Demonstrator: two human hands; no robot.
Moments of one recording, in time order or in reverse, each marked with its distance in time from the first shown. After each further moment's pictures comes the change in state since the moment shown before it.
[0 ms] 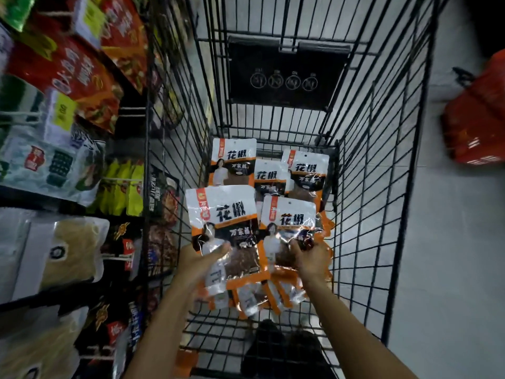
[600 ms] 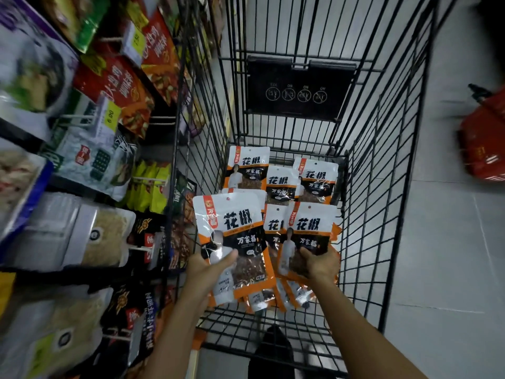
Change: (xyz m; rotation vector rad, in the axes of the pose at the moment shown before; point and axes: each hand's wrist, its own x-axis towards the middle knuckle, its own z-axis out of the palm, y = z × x) left_hand -0.053 -0.008 -0.012 -0.136 -0.020 -0.013; right_hand -0.009 0.001 -0.008 0.157 0.080 0.145
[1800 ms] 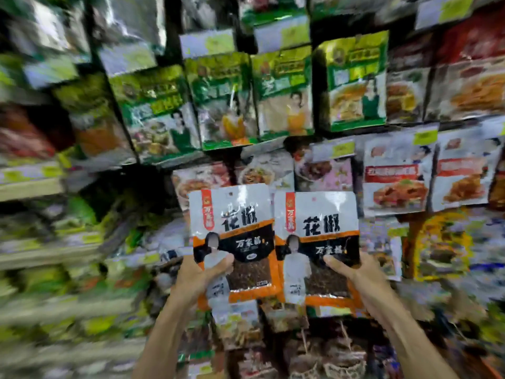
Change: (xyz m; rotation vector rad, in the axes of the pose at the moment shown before) left_hand -0.742 -0.305 -0.228 -0.750 1.200 0.480; right_hand -0.636 0.116 -0.194 -0.307 -1.780 -1.174
